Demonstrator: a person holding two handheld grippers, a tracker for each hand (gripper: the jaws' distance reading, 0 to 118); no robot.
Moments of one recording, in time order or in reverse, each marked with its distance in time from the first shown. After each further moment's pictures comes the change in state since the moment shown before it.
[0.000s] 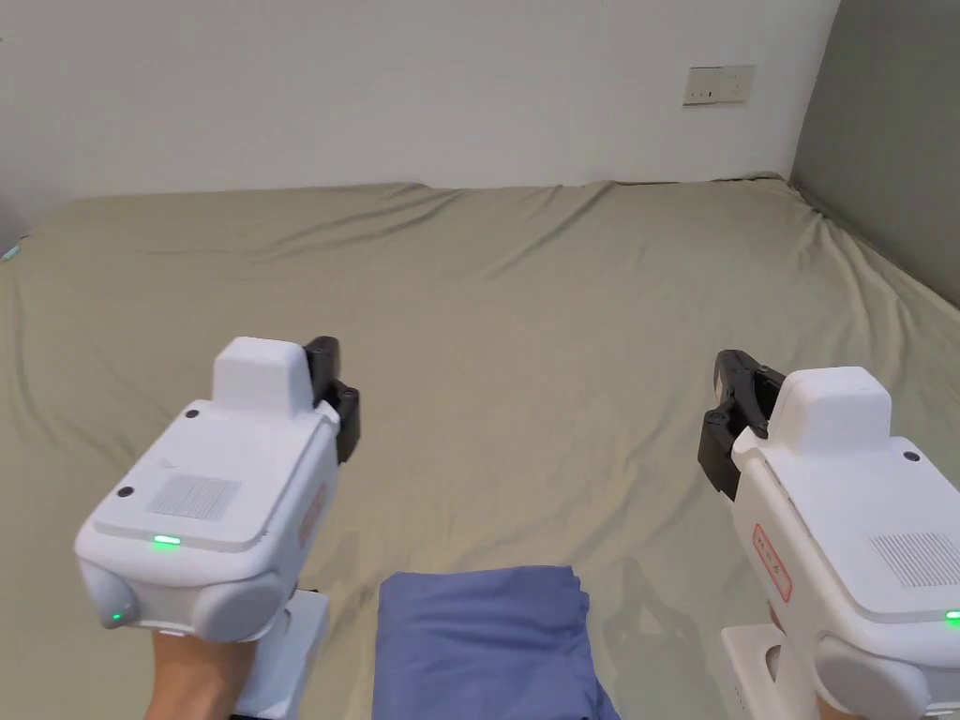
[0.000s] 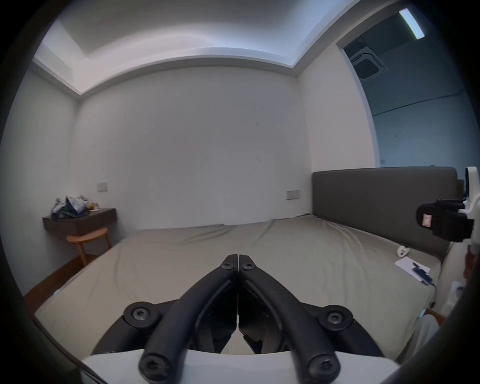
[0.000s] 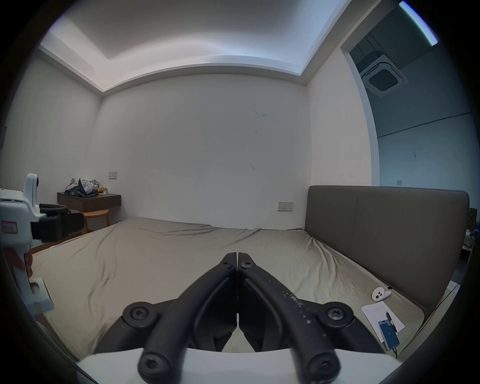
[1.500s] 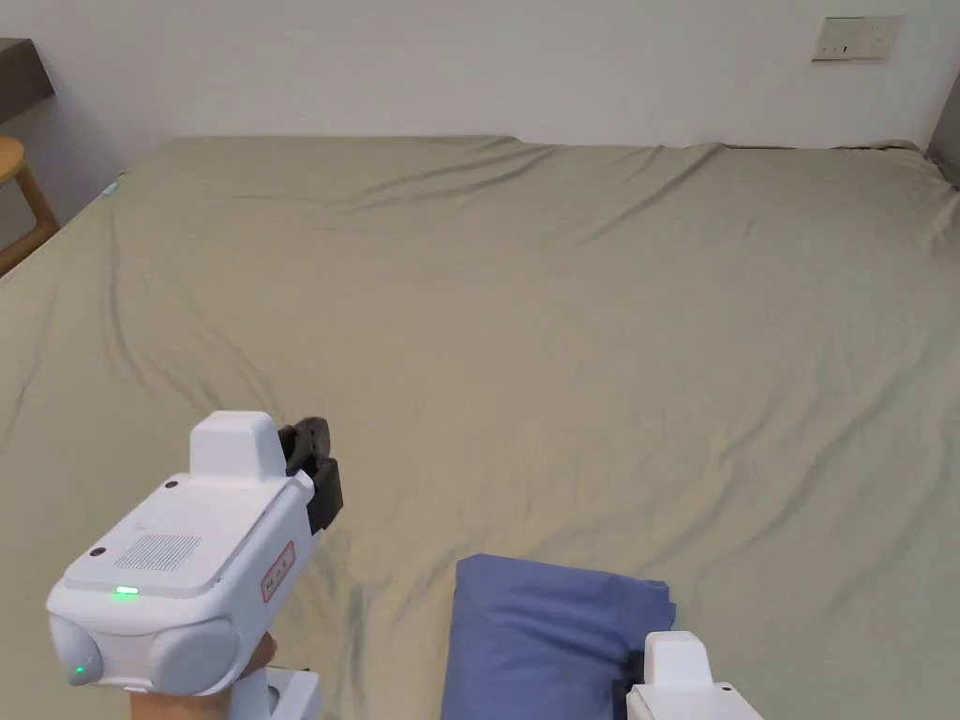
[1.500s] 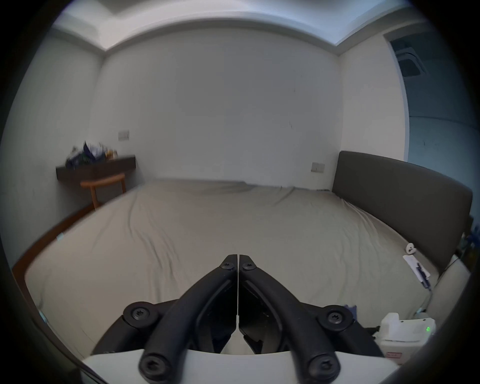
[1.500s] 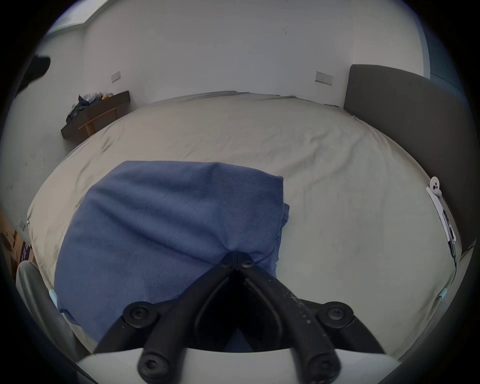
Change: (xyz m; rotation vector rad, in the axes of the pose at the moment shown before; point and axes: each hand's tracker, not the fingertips) left arm -0.067 -0.081 -0.012 -0.290 0.043 0.208; right arm -0.095 -0.253 -0.073 -0.726 0.156 -0.009
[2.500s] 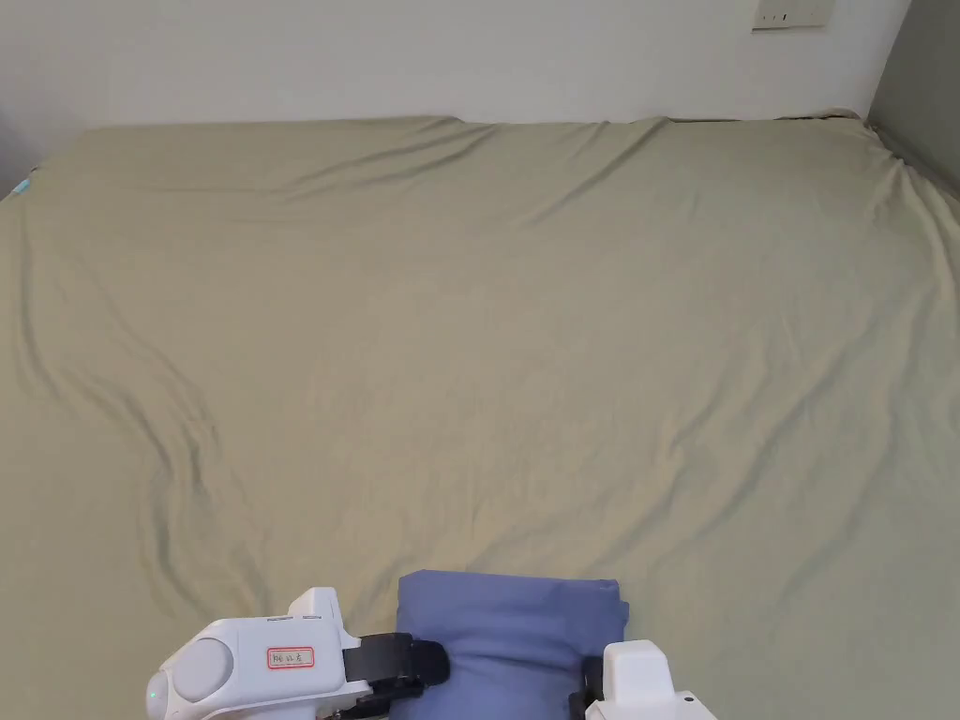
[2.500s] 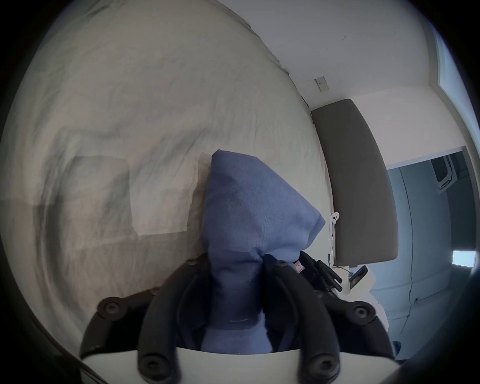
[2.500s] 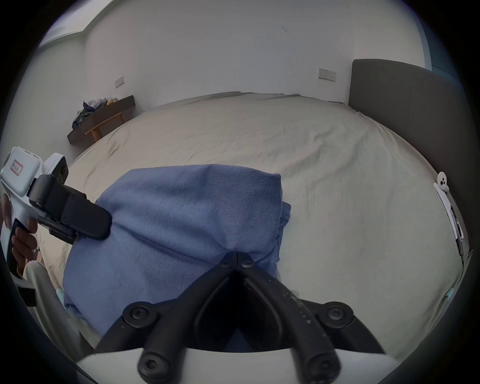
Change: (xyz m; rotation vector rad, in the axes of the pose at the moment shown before) left arm -0.014 -0.158 -0.137 -0.820 -0.466 0.594; right arm 0.010 -0.001 0.003 0.006 0.058 -0.015
